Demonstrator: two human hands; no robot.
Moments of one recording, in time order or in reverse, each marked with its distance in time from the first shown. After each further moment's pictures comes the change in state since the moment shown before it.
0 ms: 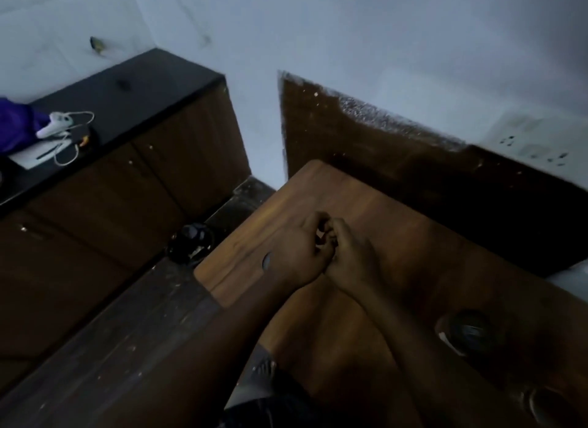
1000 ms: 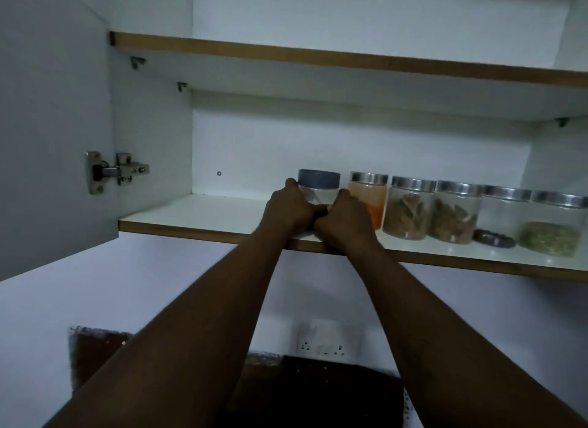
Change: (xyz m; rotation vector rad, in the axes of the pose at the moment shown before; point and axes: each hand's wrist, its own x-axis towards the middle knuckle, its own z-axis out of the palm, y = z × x) left_hand 0.357 0.426 -0.102 -0.268 0.144 0.435; right_hand 0.147 -0.126 -0.476 -0.475 0.844 0.284
